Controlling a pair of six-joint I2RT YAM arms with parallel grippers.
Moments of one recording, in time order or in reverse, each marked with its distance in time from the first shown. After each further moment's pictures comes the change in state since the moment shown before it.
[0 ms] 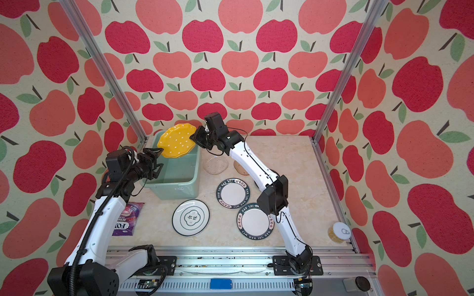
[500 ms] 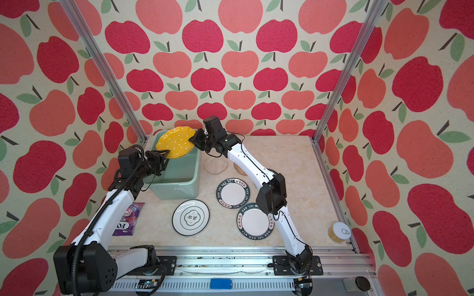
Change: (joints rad) left arm -0.062 0.112 -0.050 0.186 -0.047 -0.089; right arm -0.001 0.017 -0.088 0.119 -0.027 0.076
